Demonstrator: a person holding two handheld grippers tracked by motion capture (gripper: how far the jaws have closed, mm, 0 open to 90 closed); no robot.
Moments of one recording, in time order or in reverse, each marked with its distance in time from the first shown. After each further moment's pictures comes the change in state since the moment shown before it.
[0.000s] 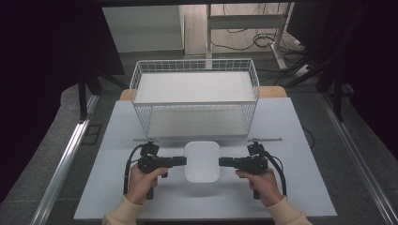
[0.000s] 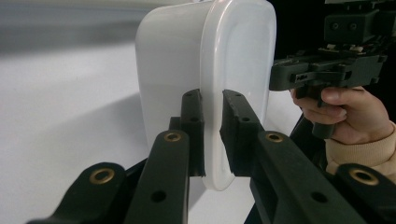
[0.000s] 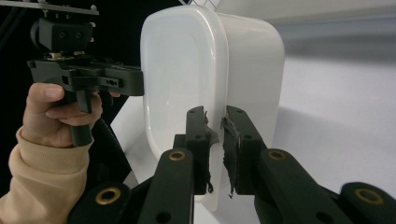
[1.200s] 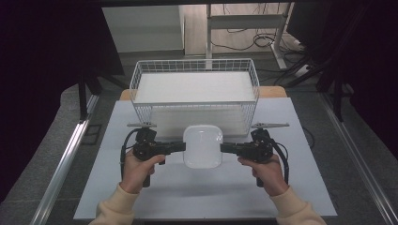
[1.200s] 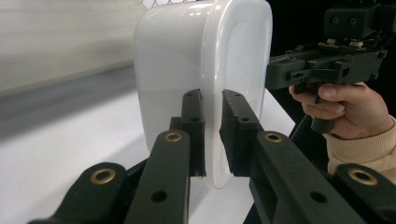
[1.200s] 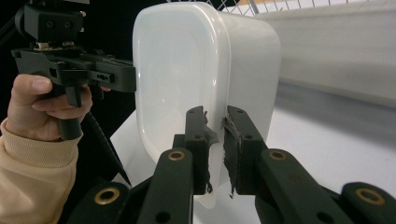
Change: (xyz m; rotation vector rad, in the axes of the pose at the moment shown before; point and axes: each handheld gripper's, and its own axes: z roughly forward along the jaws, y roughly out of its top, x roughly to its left) left arm -0.036 0.042 -0.026 -0.052 0.018 0.125; right arm 0.034 0.040 -0.022 -0.063 -0.027 -0.143
